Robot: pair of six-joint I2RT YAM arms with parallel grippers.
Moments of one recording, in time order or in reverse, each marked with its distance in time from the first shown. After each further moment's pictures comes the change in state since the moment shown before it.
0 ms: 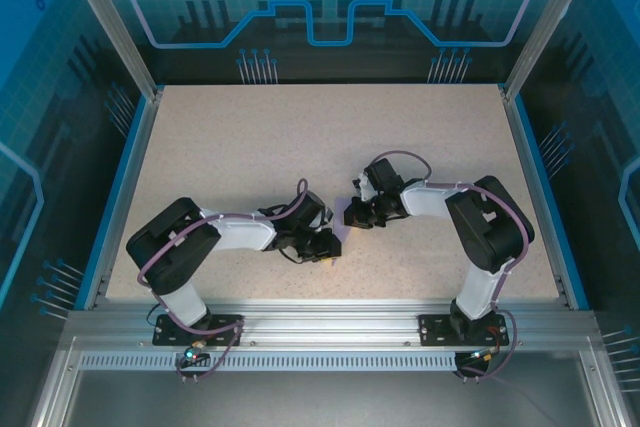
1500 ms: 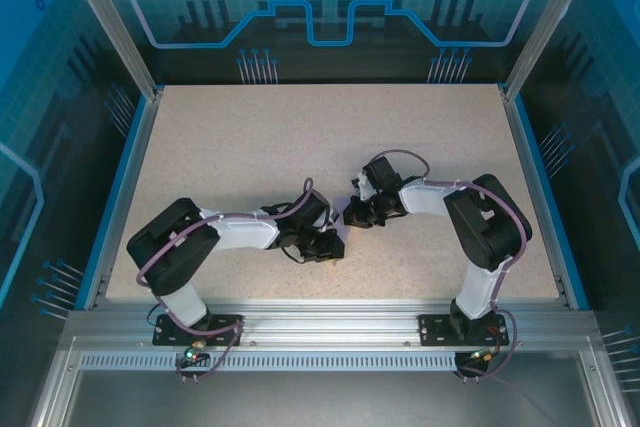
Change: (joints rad) left arm -0.021 0.003 0.051 -0.064 0.020 0.054; right arm 0.000 0.016 0.026 -0.032 -0.005 -0.011
